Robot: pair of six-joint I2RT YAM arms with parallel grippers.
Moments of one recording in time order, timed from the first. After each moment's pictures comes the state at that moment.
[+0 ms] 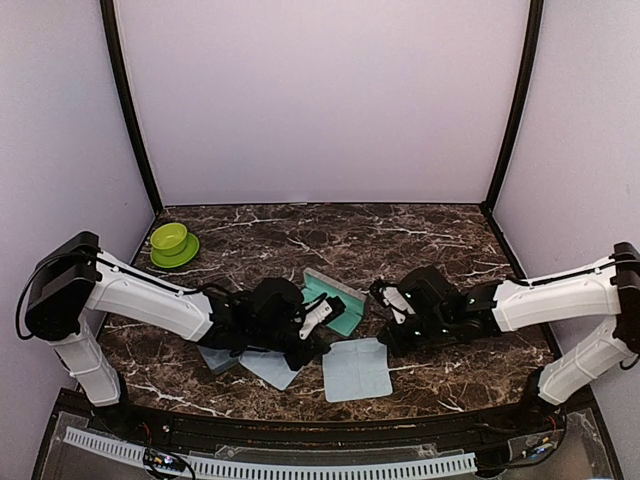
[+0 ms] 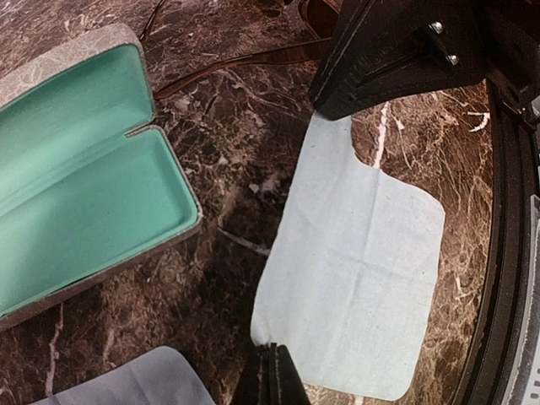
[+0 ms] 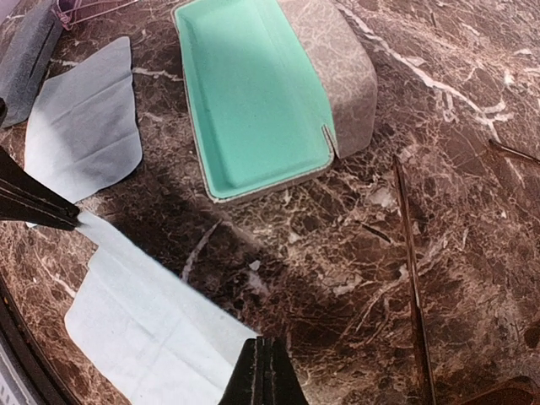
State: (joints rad) left arm -1.08 1.71 0.88 0.07 0.12 -0.08; right arm 0.98 1.40 0.69 -0.19 0.02 0.32
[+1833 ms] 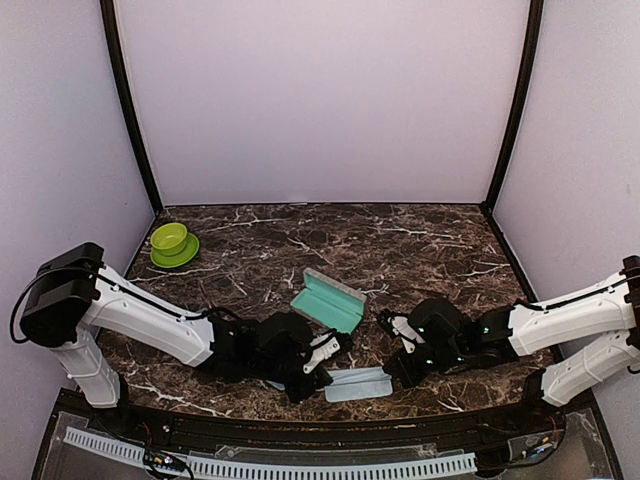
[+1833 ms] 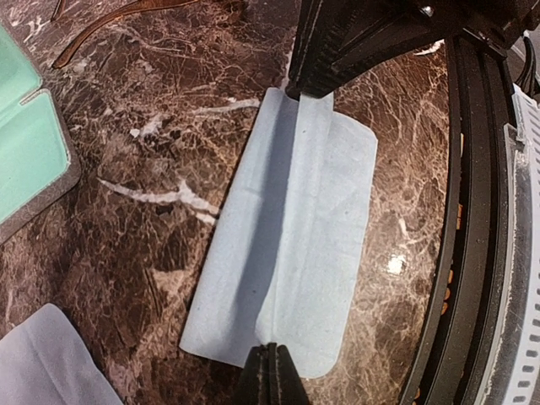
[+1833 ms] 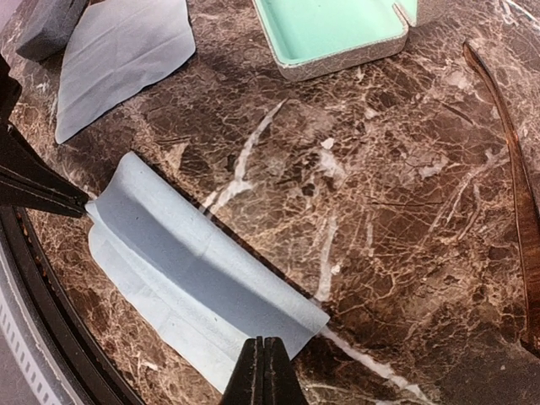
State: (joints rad) left arm -1.25 1.71 0.82 0.06 0.05 -0.12; right arm 1.10 1.29 0.51 -0.14 -0.02 0.44
